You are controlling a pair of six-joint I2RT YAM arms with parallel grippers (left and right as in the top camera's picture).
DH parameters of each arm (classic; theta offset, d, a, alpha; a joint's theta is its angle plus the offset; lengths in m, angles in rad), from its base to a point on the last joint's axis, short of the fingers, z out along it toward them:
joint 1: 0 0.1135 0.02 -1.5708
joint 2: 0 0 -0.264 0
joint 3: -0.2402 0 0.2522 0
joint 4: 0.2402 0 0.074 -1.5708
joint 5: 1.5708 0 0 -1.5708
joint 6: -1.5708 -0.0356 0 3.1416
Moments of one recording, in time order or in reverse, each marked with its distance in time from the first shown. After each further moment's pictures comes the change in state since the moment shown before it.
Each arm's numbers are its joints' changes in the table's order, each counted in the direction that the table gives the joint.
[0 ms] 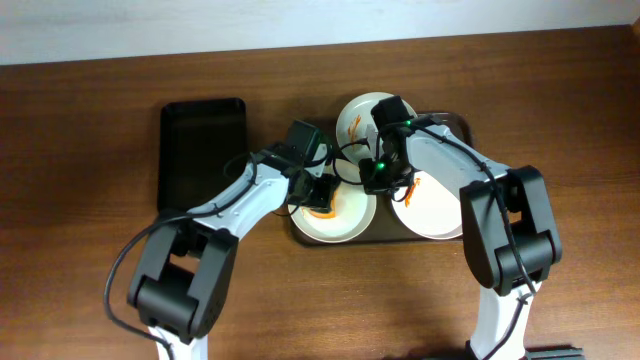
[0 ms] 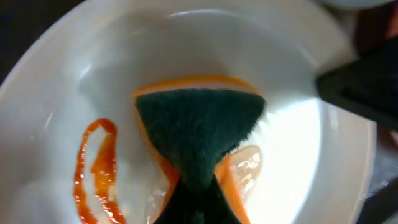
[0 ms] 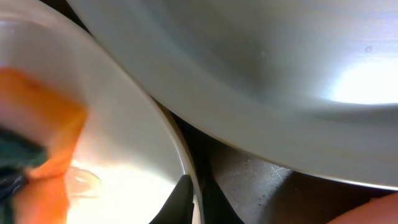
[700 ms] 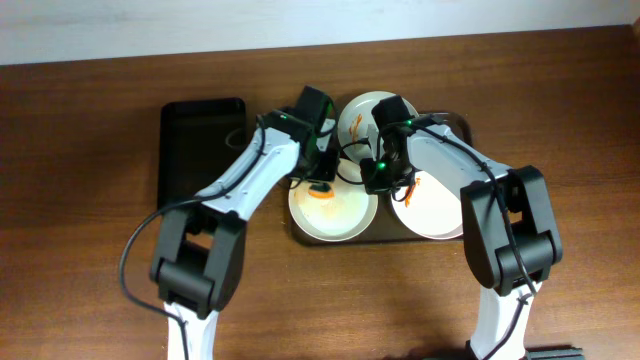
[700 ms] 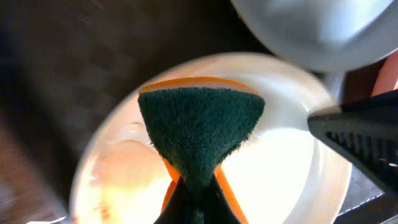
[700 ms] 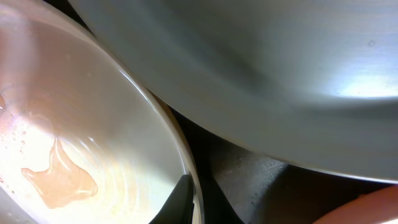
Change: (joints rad) left arm 0.004 0.141 -0.380 0.341 -0.060 -0.013; right arm -0.002 -0.001 0.000 0.003 0.008 0.000
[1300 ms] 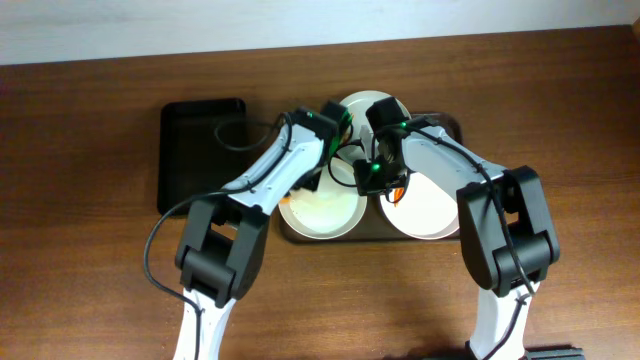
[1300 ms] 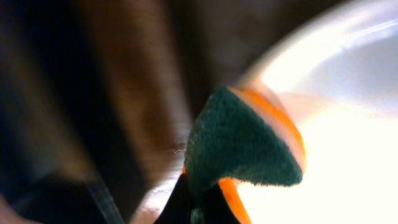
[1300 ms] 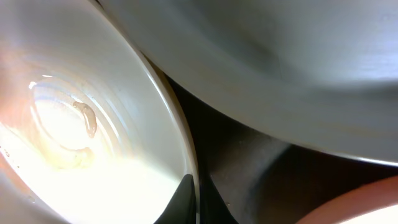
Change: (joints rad) left arm -0.059 0.119 -0.173 0.352 -0.622 0.093; right arm 0.017 0.000 0.000 -0.006 -0.049 -0.008
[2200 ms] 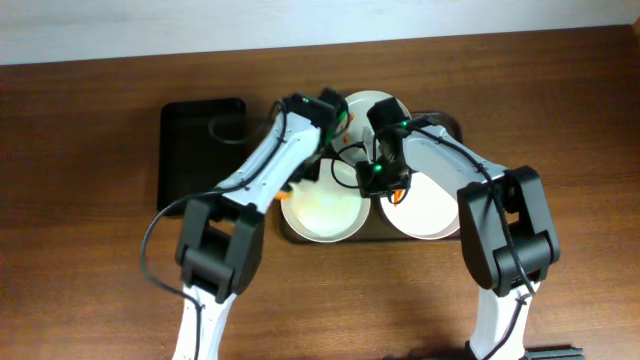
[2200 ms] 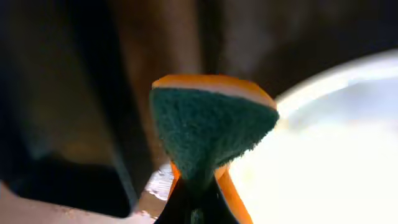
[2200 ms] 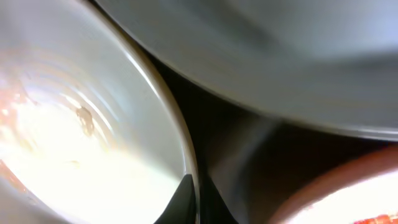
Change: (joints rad) left arm 0.025 0.014 -0.126 0.116 0.075 0.078; right arm -0.003 0.000 -0.014 0.061 0.022 0.000
